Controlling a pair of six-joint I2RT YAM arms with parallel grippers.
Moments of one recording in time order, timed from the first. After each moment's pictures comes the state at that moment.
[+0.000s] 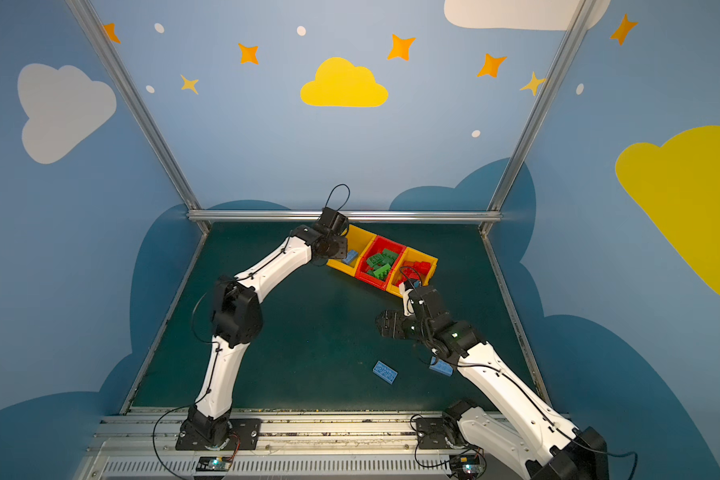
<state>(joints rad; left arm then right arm) -0.53 2.35 2.24 -0.79 -0.16 -0.39 0.57 0.96 0.76 -0.60 -0.16 0.54</state>
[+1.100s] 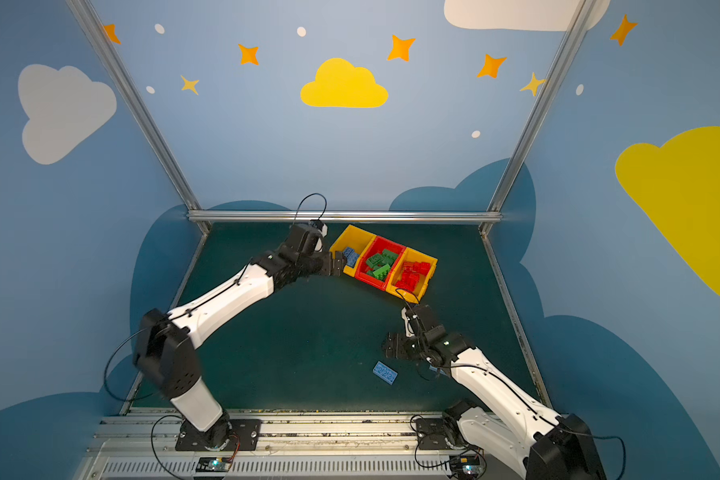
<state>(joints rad) -0.58 1.63 1.37 -0.43 -0.05 -0.43 0.59 1.01 0.57 -0.60 -0.17 0.57</state>
